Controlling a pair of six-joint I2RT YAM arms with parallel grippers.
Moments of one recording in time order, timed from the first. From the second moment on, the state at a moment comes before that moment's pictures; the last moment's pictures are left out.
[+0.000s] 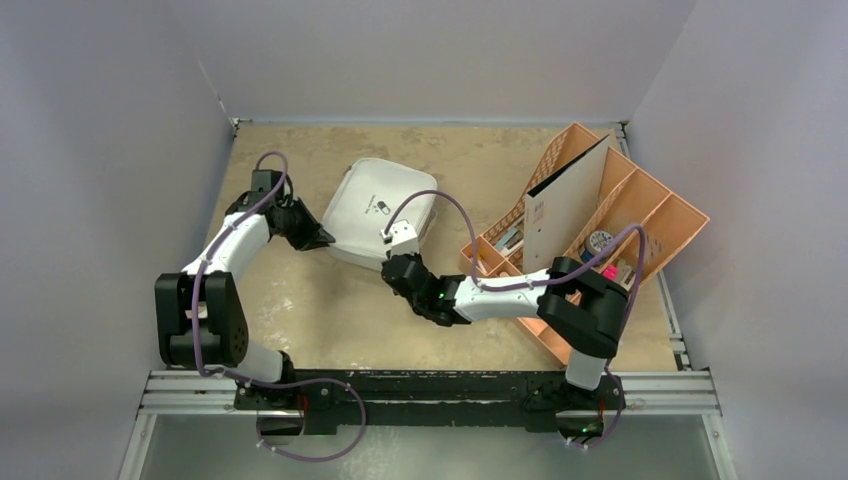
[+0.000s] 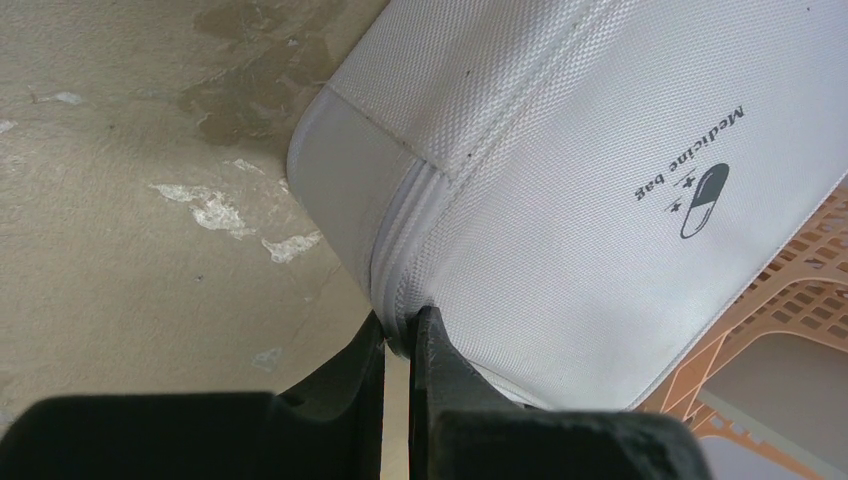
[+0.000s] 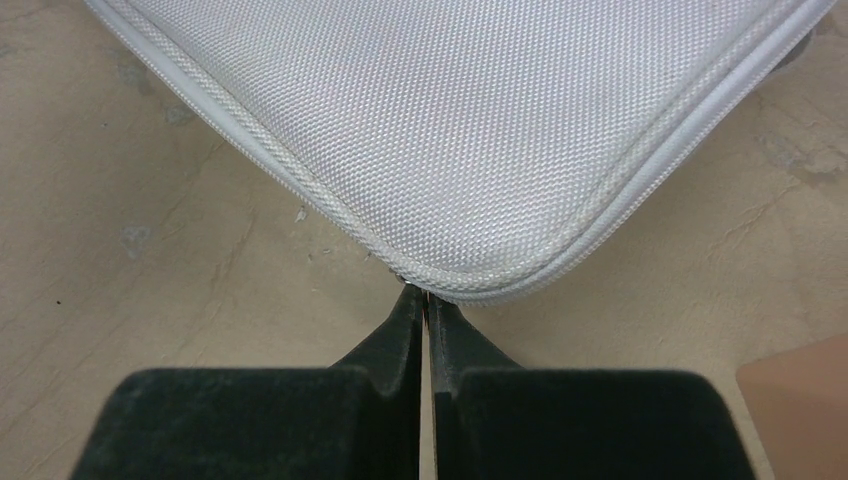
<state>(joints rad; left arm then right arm) 0.04 1.48 0.98 -0.57 0.30 -0.66 1.14 1.79 0.99 0.17 0.62 0.42</state>
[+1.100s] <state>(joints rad) 0.05 1.58 1.12 -0.68 0.29 -0.56 1.03 1.64 0.81 0.37 0.35 0.13</state>
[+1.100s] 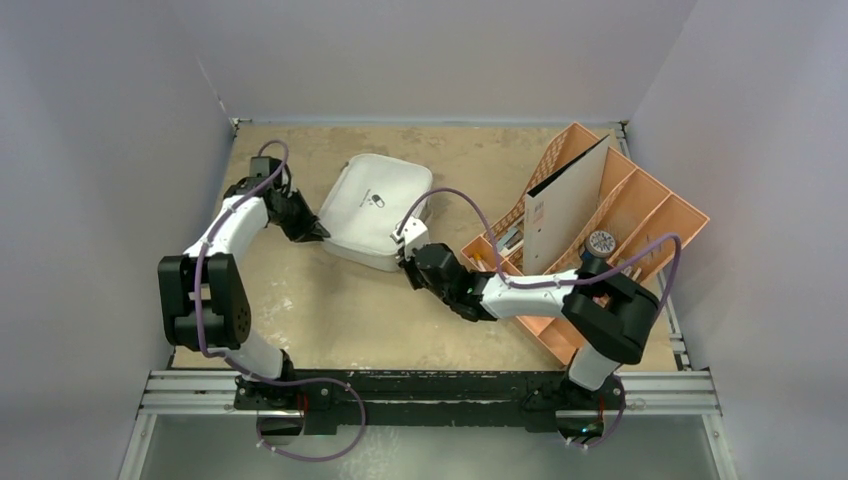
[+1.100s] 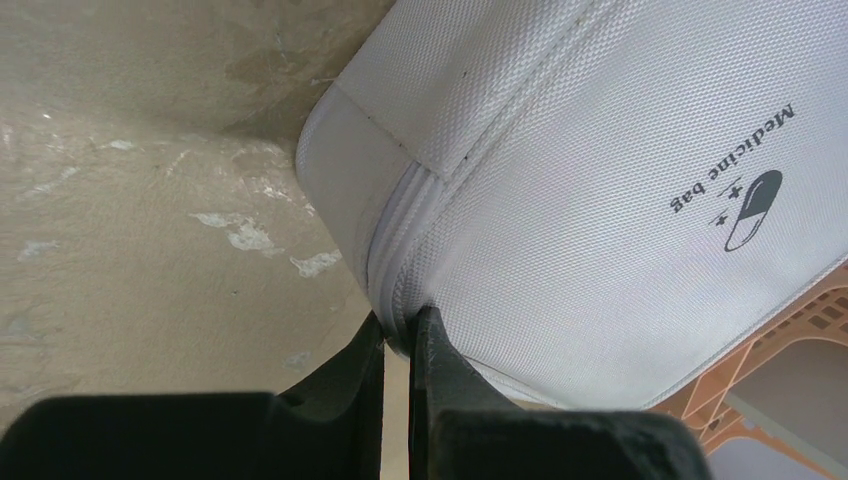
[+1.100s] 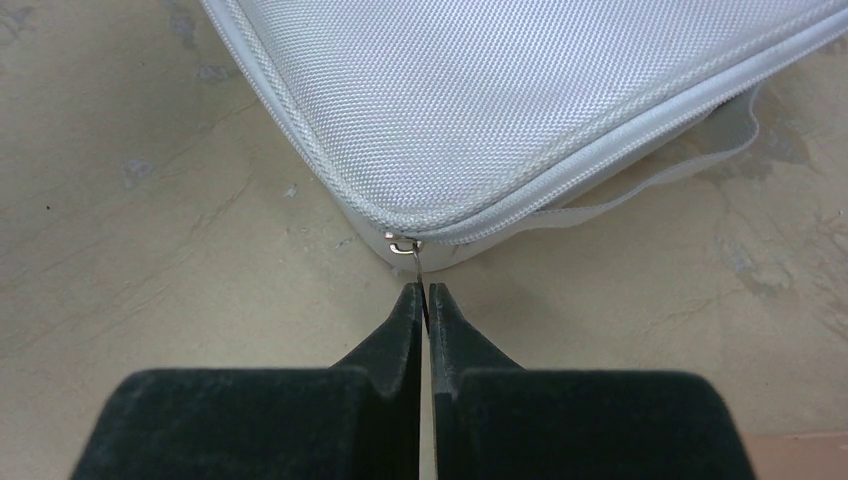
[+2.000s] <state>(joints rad) -0.08 1.32 0.80 -0.33 0.50 -0.83 1.05 1.79 0.94 0.38 0.35 0.19</state>
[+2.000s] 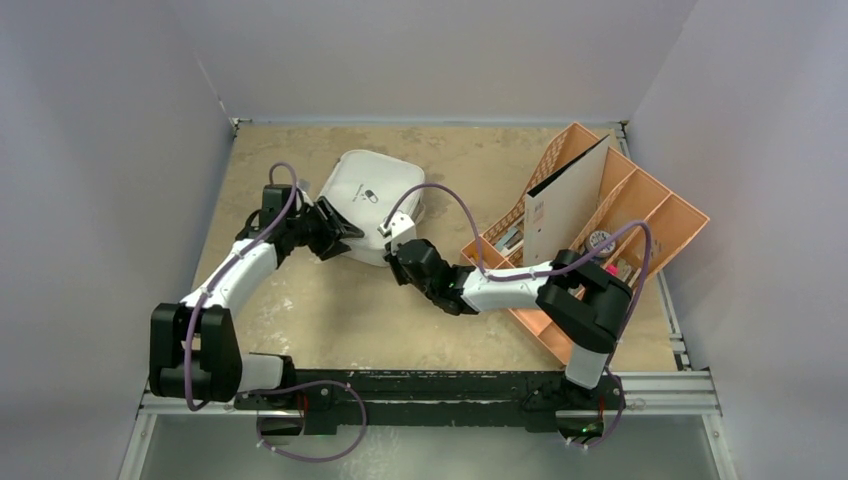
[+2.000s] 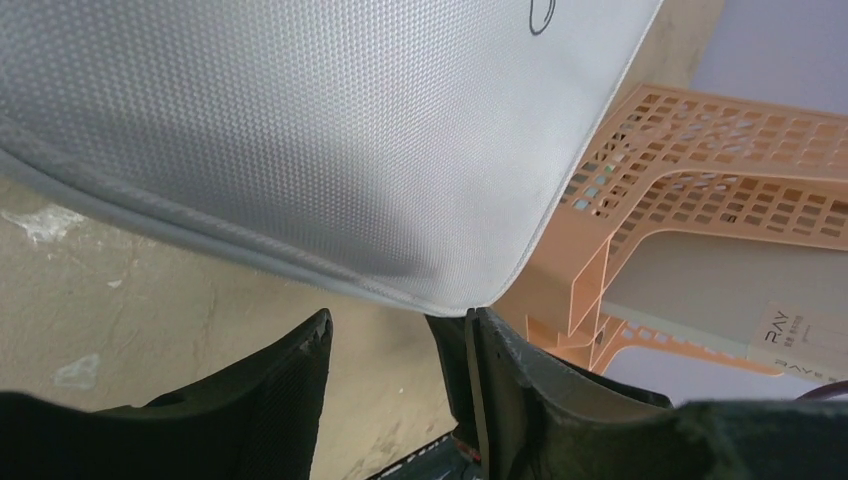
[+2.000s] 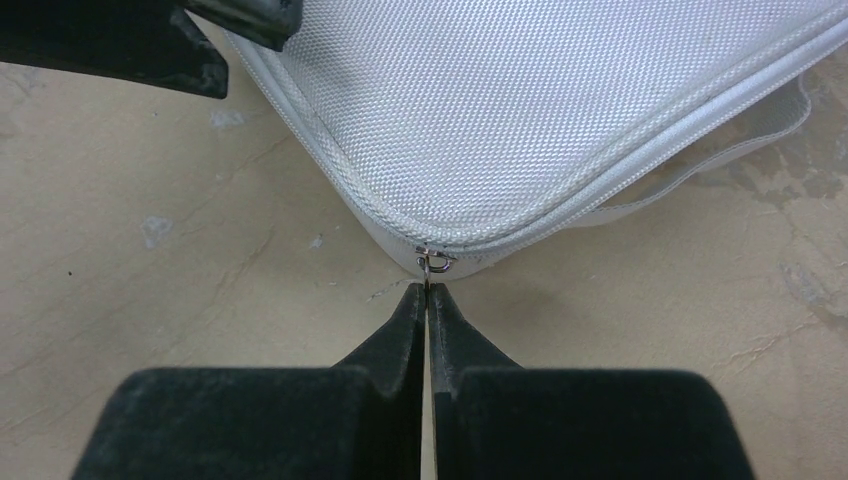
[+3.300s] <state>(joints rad) -0.10 1.46 0.81 -0.21 0.39 -0.90 1.06 1.79 0.96 0.32 0.40 0.27</state>
